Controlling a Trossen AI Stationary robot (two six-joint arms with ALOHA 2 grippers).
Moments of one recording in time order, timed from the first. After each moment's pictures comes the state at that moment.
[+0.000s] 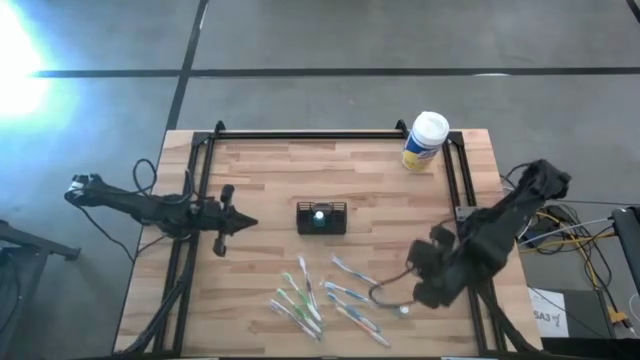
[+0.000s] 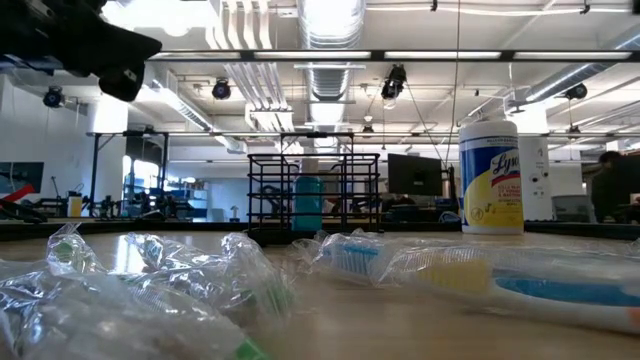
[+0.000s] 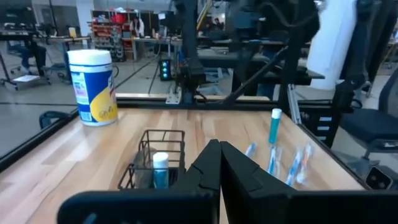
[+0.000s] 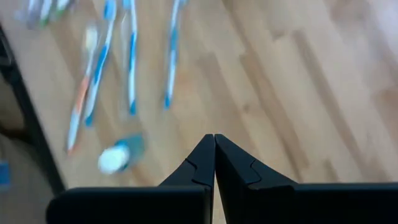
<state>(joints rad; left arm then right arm) -0.27 0.40 0.17 0.16 -0.24 -0.06 0.74 1.41 1.31 -1.26 0.30 1.16</state>
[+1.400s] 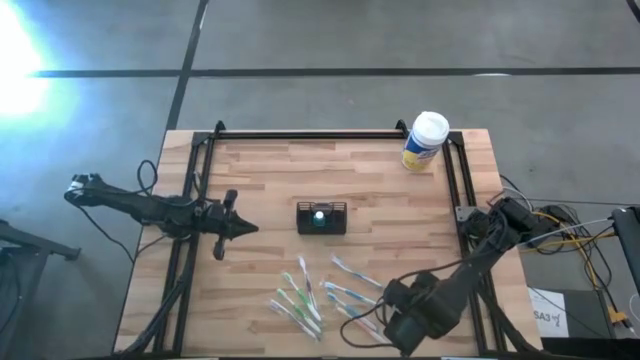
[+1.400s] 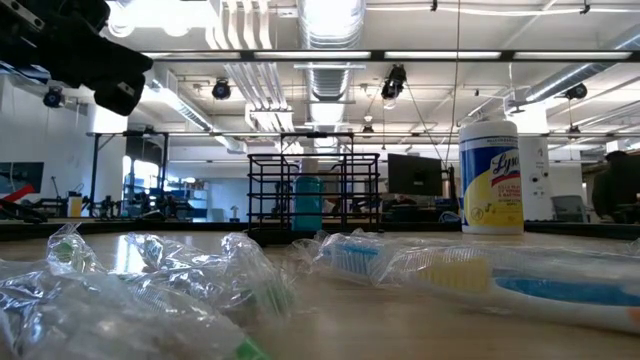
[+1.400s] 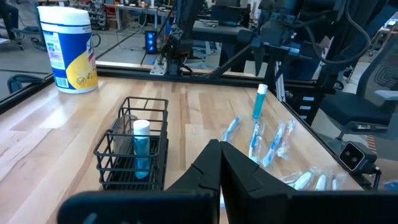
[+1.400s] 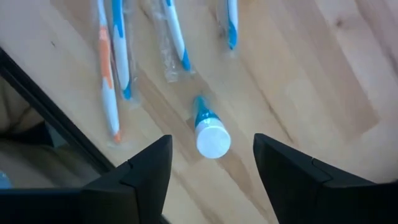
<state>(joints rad) -0.27 0.40 0.18 0.07 -0.17 -0.15 0.78 1.87 1.60 -1.28 0.08 1.47</state>
